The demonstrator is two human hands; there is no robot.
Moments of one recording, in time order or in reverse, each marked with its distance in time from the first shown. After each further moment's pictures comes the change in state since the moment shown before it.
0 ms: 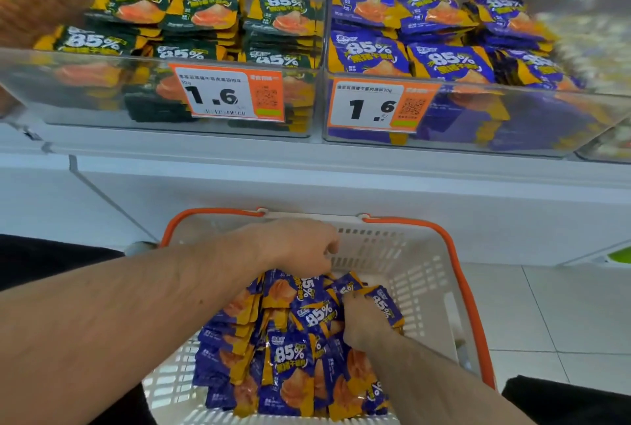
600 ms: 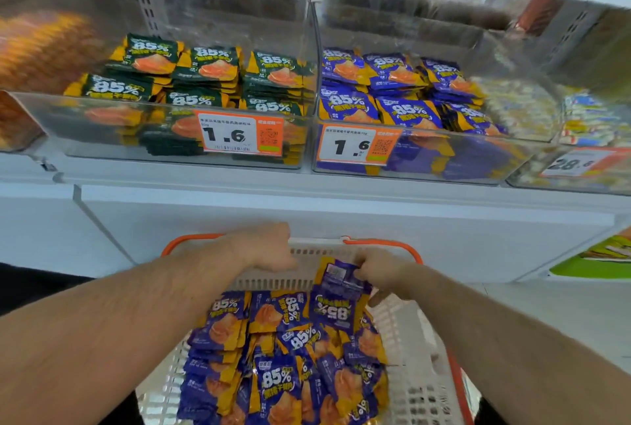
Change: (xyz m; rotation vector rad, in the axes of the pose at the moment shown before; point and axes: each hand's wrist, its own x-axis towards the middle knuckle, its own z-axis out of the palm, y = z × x) left_hand -0.020 -0.030 -0.010 -0.149 0.126 -0.215; right_hand -0.081 0.003 -0.160 0.561 0.007 -0.012
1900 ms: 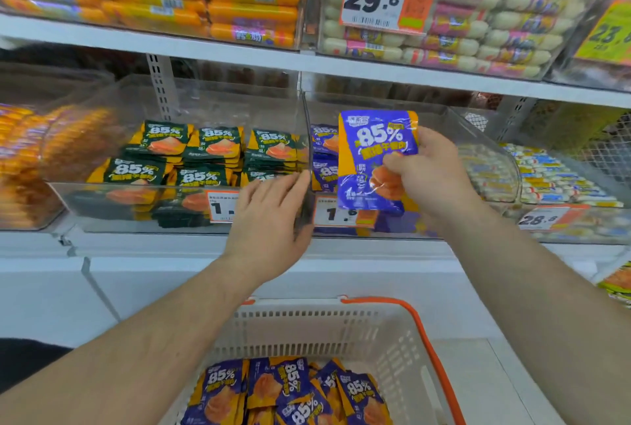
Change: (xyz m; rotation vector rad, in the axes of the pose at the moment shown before) left_hand -0.025 0.015 -0.075 0.189 1.249 0.376; right_hand -0.126 -0.146 -0.122 0.709 0.723 -0.594
